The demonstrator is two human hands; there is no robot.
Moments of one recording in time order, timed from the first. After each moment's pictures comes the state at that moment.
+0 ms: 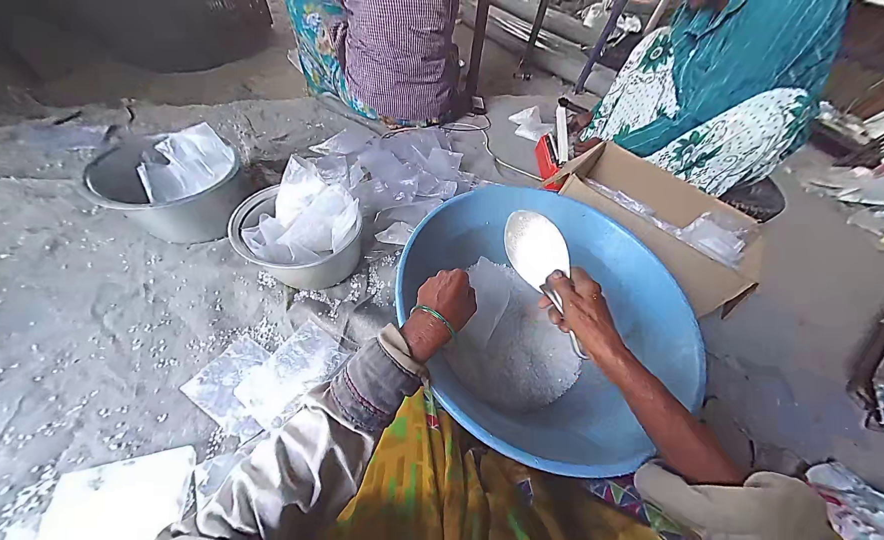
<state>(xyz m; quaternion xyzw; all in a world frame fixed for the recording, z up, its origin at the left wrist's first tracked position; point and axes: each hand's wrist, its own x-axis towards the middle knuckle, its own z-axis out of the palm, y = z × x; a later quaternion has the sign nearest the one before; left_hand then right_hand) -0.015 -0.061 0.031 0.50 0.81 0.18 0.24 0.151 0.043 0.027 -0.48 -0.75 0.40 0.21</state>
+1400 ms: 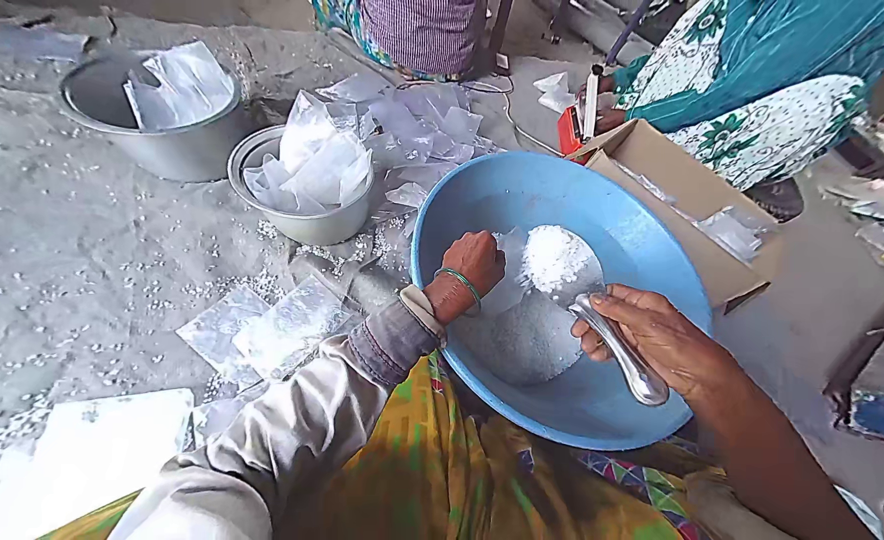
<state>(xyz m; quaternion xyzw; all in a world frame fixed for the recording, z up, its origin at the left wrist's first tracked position) -0.017 -0.056 0.018 0.52 0.77 0.26 0.25 0.196 0.002 0.067 -0.45 -0.64 0.61 0.13</state>
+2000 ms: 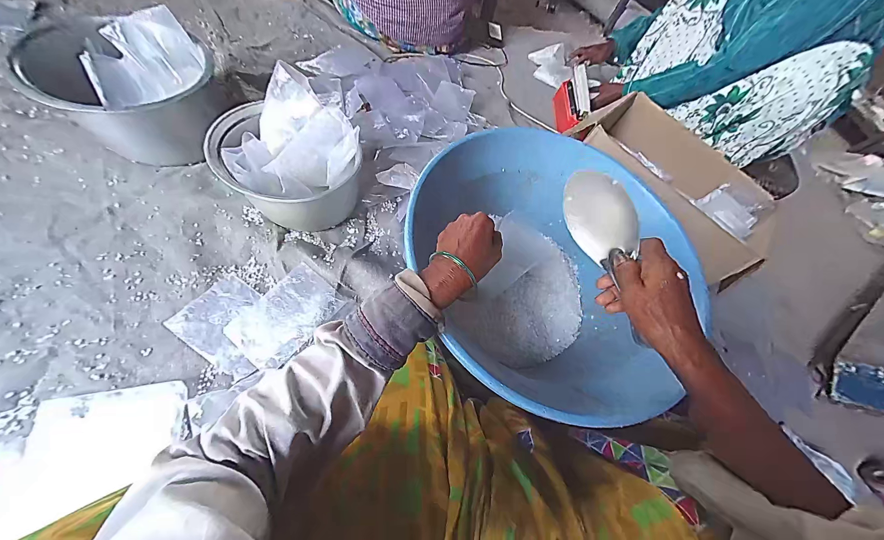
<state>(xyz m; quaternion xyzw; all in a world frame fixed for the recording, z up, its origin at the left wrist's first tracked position) -0.017 -0.056 0.014 0.52 0.77 0.27 0.25 0.194 0.023 0.044 -0.52 -0.81 0.22 0.14</state>
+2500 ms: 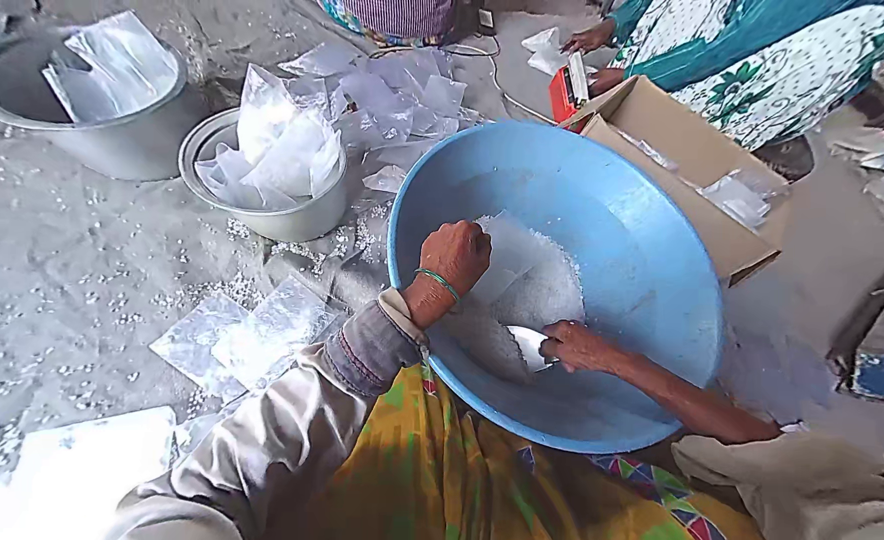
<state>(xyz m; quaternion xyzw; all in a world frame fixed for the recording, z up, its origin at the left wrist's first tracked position) -0.020 -0.047 0.002 0.51 0.78 0.28 0.22 0.198 0.063 -0.048 -0.37 -0.83 0.28 -0.30</state>
